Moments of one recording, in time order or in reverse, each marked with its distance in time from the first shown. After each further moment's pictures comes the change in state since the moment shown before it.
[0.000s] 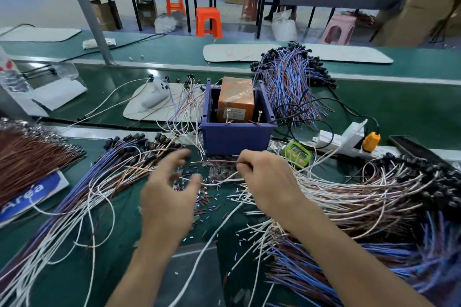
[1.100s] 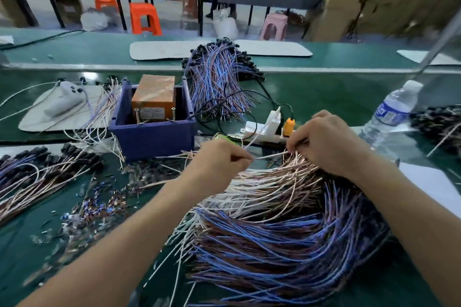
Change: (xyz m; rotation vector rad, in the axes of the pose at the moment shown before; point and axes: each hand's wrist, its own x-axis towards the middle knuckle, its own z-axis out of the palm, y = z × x) left_hand 0.004 0.109 0.166 0.087 -0.820 0.302; right_hand -0.050 0.145 -0.186 -0.426 -0.022 0.032
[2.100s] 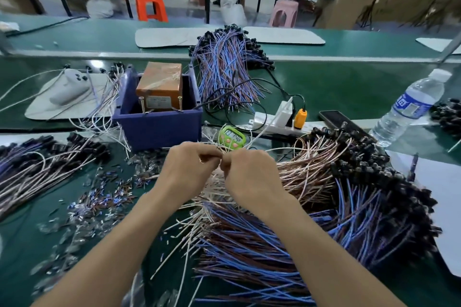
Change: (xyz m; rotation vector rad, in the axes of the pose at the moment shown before) left_hand -0.025 -0.056 -0.010 0.034 0.285 -0.065; right_hand 0.014 -0.130 0.102 0.095 0.001 0.167
